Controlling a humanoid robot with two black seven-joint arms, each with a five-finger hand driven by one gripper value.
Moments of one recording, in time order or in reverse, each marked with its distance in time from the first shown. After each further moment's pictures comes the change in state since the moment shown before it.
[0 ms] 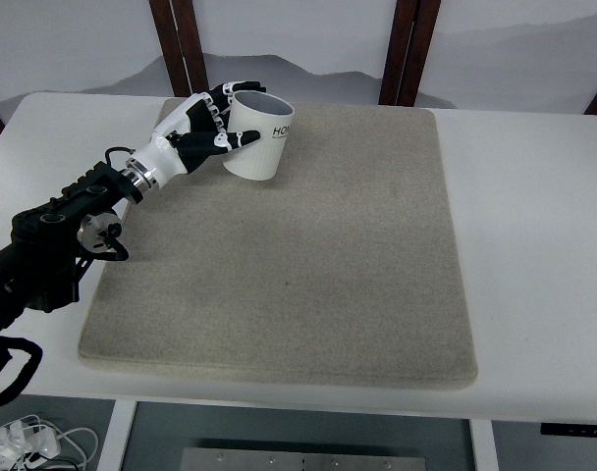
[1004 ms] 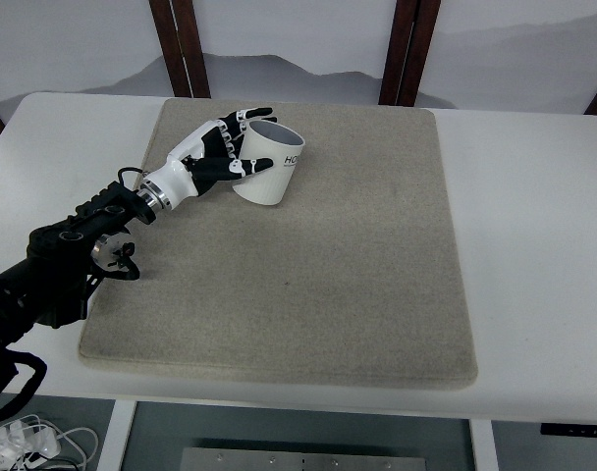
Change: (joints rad) left arm 0.032 -0.028 0.049 -0.009 -0.011 0.077 0.000; right arm 0.000 0.000 0.000 0.000 0.000 0.000 0.000
